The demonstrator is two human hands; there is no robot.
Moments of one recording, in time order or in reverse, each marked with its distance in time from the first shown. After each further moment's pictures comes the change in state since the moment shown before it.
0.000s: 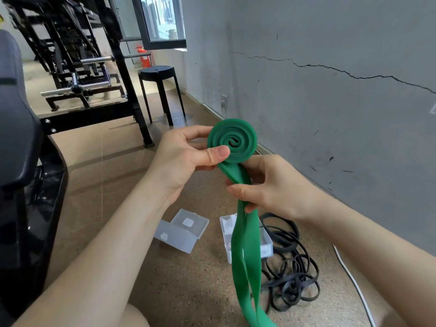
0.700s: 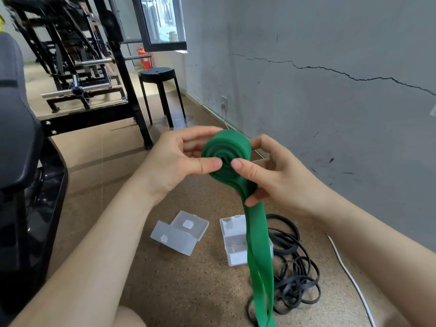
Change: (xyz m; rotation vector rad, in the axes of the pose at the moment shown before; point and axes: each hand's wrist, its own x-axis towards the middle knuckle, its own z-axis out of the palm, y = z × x) left_hand -0.002 0.006 -0.017 0.190 -0.171 0.053; right_hand -0.003 -0.010 -0.005 0.337 0.050 0.027
